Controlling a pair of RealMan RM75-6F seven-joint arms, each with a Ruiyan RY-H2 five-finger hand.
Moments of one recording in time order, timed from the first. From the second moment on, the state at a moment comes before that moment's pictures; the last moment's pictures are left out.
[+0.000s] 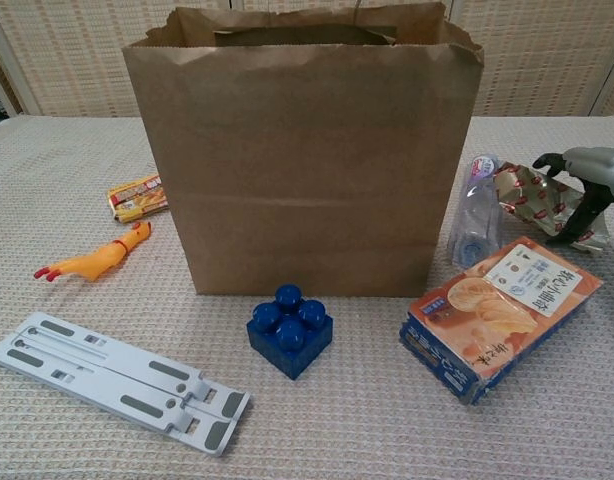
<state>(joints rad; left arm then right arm) -0.09 -1.15 -0.06 -1.59 1.47 1.50 0.09 0.76 -1.54 0.16 -1.32 -0.47 1.05 -0.62</state>
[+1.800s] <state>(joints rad) -0.08 -1.14 -0.05 -1.59 1.48 1.50 0.08 1.09 -1.42 0.48 -2.10 -0.56 1.51 -0.93</state>
